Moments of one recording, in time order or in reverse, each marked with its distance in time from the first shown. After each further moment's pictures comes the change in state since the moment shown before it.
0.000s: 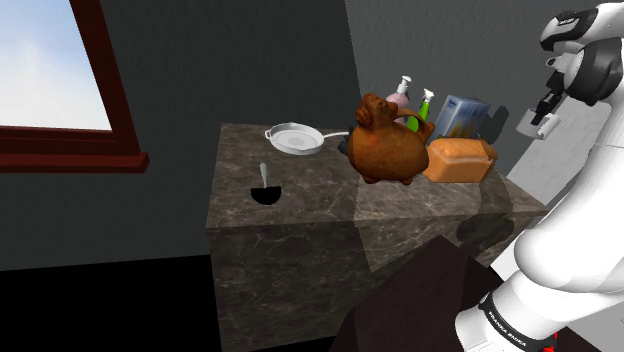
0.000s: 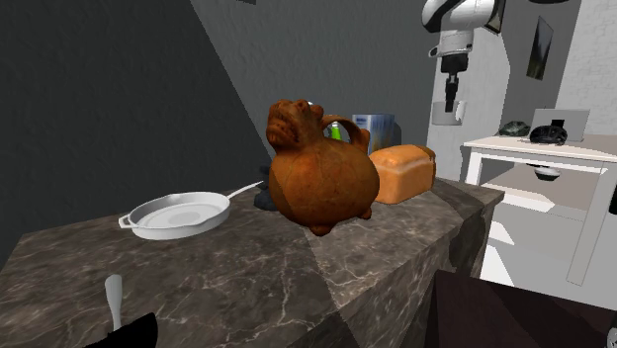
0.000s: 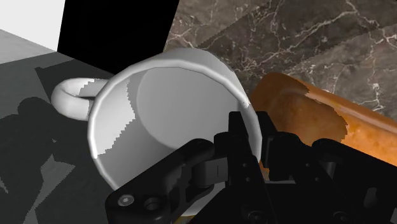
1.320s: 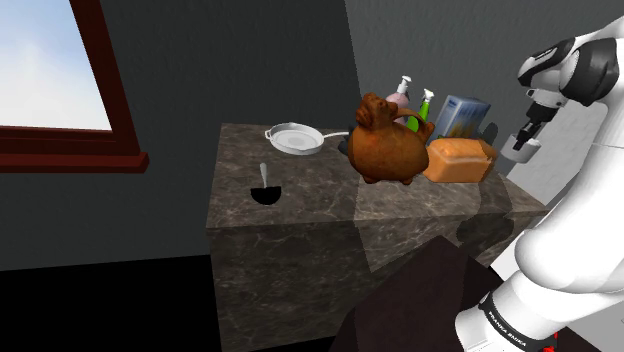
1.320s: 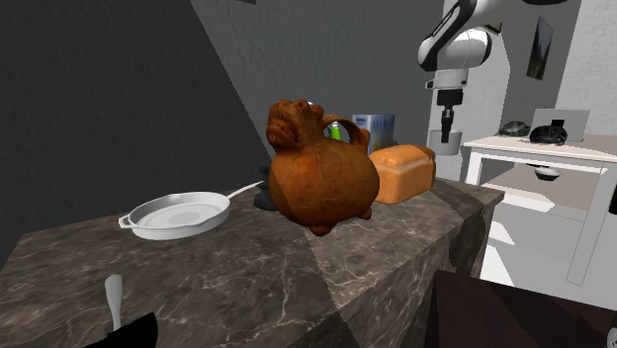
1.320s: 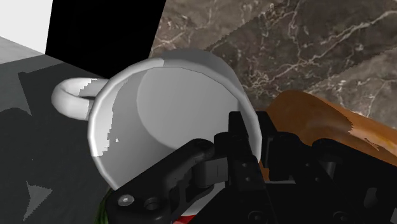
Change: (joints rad) arm 0.025 0.010 0.013 -0.257 0.014 0.261 -0.011
